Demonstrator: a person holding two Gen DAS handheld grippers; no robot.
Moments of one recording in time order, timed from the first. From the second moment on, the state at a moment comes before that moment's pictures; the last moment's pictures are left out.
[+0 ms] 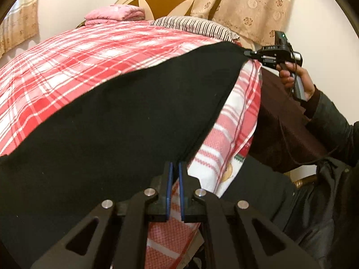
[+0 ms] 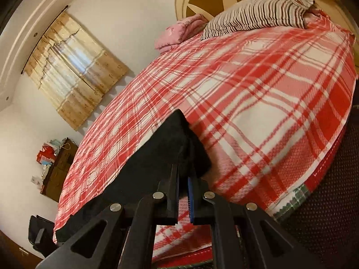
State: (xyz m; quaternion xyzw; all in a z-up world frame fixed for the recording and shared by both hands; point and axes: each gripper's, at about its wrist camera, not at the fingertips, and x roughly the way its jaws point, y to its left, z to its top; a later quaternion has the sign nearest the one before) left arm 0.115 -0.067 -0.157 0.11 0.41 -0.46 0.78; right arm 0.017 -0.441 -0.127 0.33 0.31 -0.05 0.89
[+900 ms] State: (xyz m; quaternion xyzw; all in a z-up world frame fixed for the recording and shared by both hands) left arm 0.127 -0.034 -0.165 0.04 0.39 -0.41 0.82; right arm 0.075 -0.195 -0.121 0.08 0.40 0.16 0.90
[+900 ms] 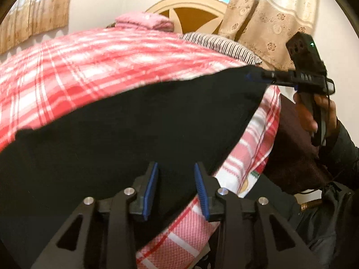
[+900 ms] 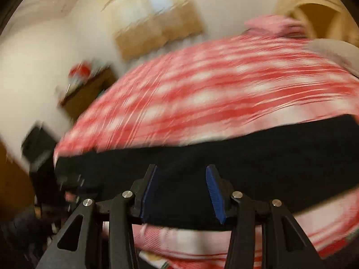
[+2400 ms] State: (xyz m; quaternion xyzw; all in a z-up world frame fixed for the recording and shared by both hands) left arm 0.122 0.093 -0.163 -0.02 0.35 -0.26 0.90; right arm 0.236 0.074 -0.144 0.04 0.50 0.34 0.80
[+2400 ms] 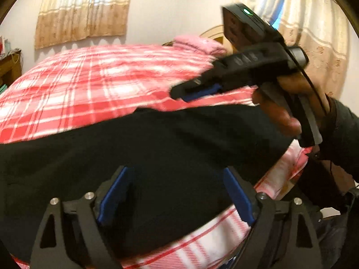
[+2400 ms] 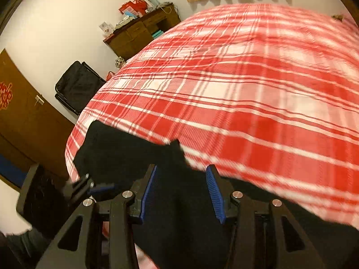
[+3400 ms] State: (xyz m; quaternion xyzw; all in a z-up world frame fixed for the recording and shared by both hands) left arm 0.110 0.090 -0.183 0.01 0.37 -0.28 0.89; right arm 0.269 0.088 -0.174 0.15 0.53 0.34 0.76
